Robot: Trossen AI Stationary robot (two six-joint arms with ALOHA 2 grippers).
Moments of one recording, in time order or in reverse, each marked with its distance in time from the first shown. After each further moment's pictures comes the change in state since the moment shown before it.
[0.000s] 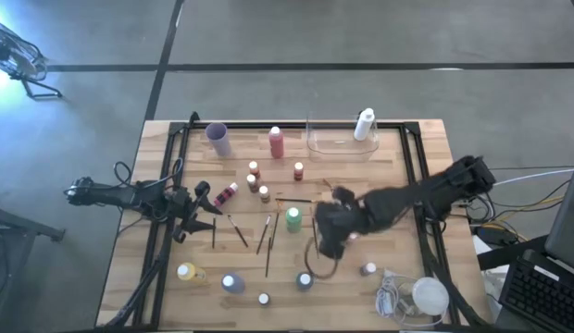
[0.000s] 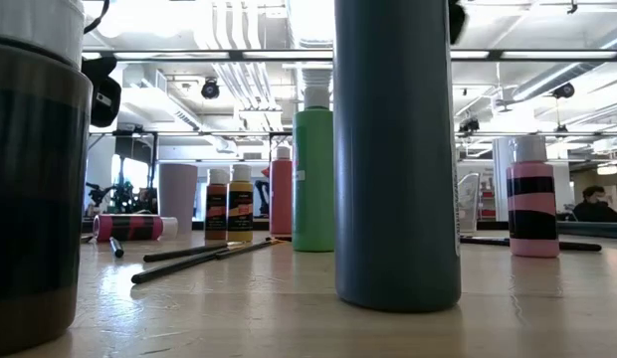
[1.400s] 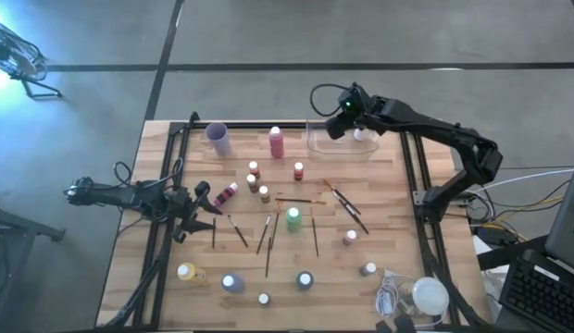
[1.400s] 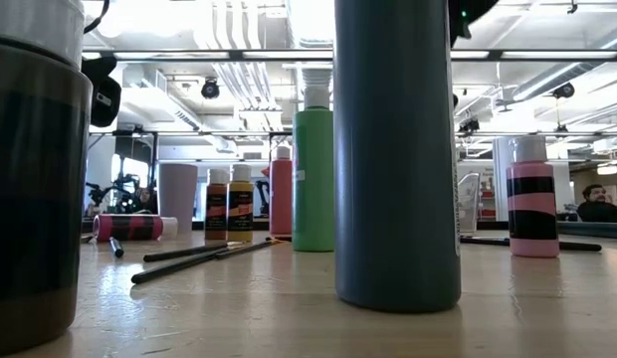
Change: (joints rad) left arm 0.000 0.000 0.000 0.000 0.000 0.000; right arm -0.906 -0.108 -0.172 0.289 0.059 -0.195
